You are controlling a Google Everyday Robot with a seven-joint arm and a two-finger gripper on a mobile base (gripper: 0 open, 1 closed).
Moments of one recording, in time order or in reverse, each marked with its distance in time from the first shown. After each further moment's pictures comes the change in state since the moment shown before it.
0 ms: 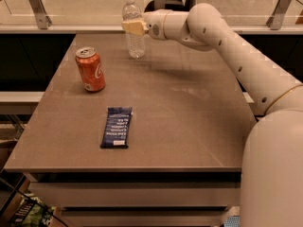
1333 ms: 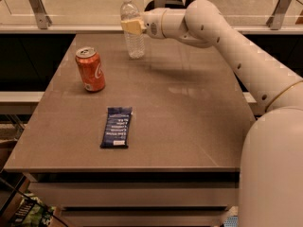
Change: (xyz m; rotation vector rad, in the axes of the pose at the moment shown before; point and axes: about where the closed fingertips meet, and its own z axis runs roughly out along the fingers) arm -0.002 0.005 -0.001 -0.001 0.034 -0.001
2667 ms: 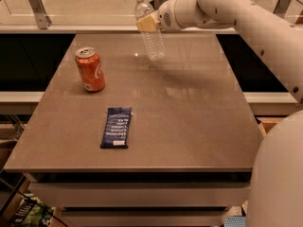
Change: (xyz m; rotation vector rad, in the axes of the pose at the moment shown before) arm -0.001 -0.002 -0.060 0.103 0.241 0.019
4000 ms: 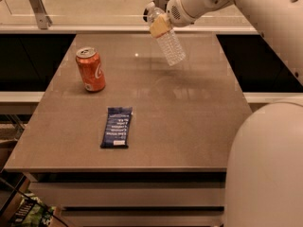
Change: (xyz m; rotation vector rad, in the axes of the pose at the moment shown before) arm 0.029 -0.014 -0.040 0.078 0.315 0.031
